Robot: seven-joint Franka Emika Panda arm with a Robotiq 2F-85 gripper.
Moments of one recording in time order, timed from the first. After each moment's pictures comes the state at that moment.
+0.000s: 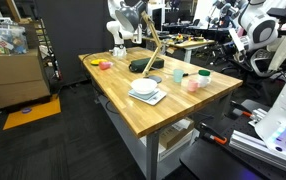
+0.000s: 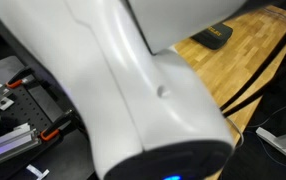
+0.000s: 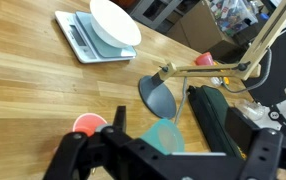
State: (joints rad) arm -0.42 0.24 -0.46 -2.46 1.37 1.80 -0.28
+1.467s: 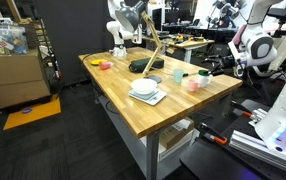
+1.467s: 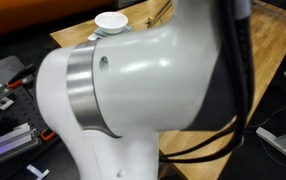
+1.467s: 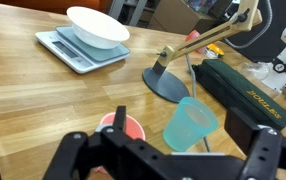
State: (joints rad) arm -0.45 0.45 -0.46 -2.46 1.54 1.67 -0.18
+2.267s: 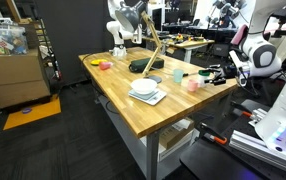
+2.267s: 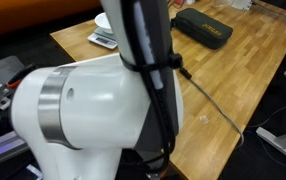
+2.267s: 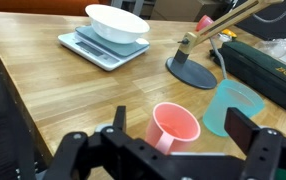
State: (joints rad) arm -0.45 0.51 -0.45 -2.55 1.59 1.66 -0.20
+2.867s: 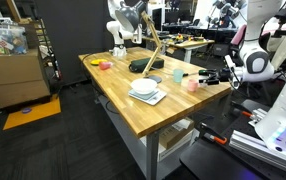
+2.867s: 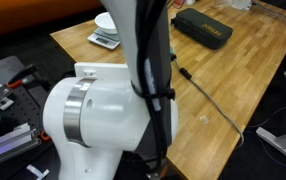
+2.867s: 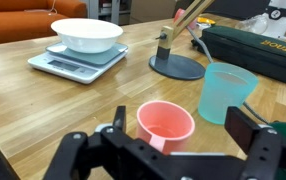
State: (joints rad) arm -0.45 0.63 -0.41 -2.50 1.75 1.59 -0.03
